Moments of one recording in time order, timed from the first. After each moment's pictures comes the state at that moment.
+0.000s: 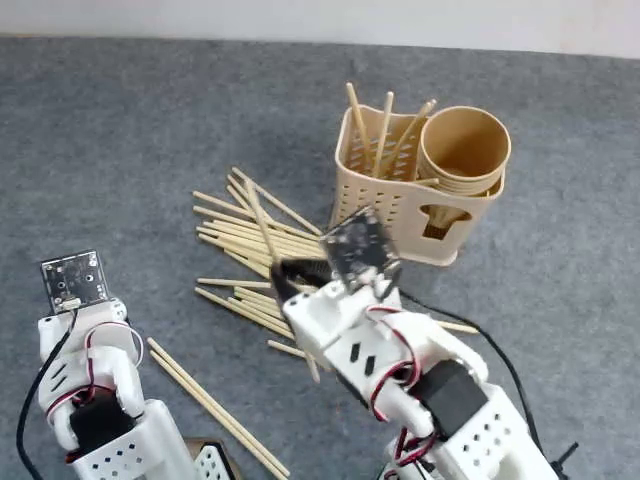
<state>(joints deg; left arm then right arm) -35.9 -104.1 89.0 57.9 -9.5 -44.4 -68.6 50.9 49.2 -2.3</state>
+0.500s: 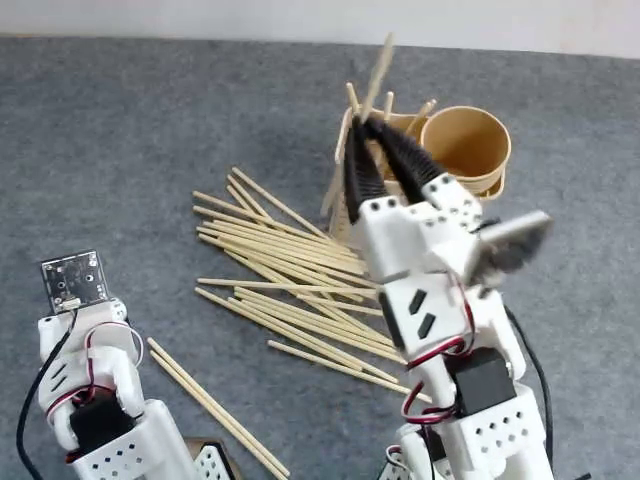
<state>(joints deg) -35.9 -104.1 89.0 57.9 -9.5 -25.1 -68.7 50.6 7.1 -2.3</state>
